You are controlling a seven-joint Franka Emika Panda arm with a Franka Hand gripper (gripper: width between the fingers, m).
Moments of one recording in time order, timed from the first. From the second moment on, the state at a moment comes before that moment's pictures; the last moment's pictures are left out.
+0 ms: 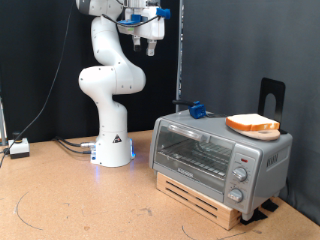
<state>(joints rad) -0.04 -0.77 0.02 -2.35 0.03 1.58 2.31</state>
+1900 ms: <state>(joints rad) 0.28 -0.72 -0.07 -2.35 0.18 1.80 1.01</state>
